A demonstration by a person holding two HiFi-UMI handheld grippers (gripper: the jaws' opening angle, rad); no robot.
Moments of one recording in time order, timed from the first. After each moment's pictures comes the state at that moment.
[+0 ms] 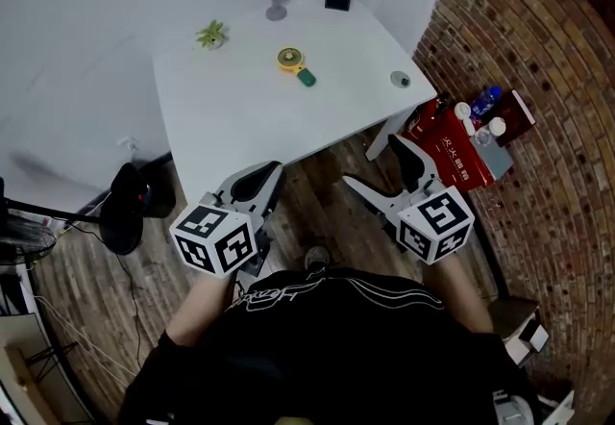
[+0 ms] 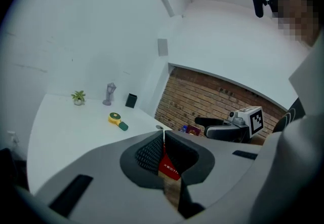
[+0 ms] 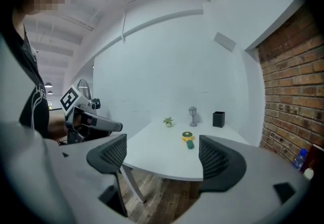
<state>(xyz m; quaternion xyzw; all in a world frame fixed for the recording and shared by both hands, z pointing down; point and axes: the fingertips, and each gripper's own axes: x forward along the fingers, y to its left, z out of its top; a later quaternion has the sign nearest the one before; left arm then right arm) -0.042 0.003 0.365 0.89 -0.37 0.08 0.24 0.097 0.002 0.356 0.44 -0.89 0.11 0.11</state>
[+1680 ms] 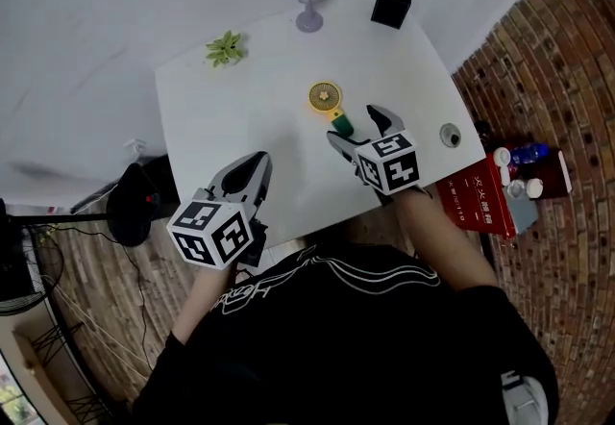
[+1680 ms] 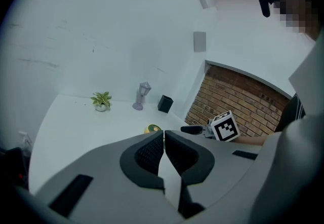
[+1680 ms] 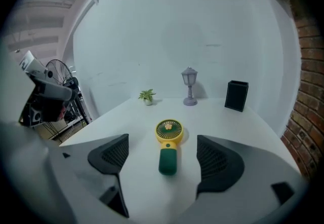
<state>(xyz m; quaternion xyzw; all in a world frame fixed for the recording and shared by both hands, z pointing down) -0.115 -0.211 0.420 0.83 -0.47 0.09 0.29 0.029 -0.298 0.507 0.40 -0.86 0.19 0.24</state>
